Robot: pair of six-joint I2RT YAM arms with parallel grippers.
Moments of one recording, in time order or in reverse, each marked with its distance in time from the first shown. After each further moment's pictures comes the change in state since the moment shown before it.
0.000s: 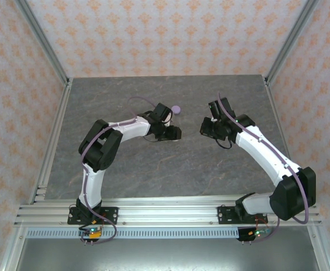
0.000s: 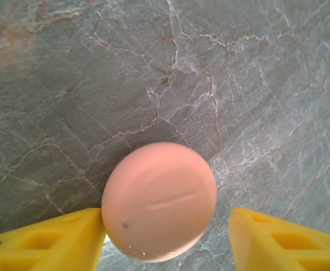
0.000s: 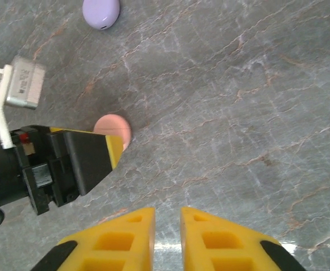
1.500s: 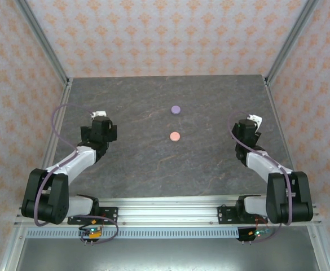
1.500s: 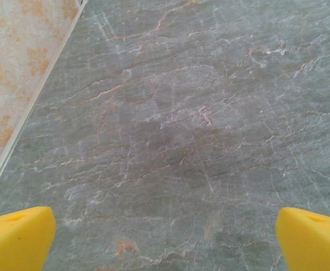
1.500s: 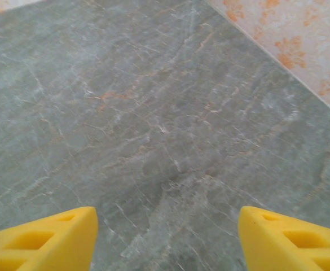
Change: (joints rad) left arm 0.435 -0.760 -0.783 0.391 -0.775 0.490; right arm -0.385 -0.048 -0.628 0.989 0.380 -0.349
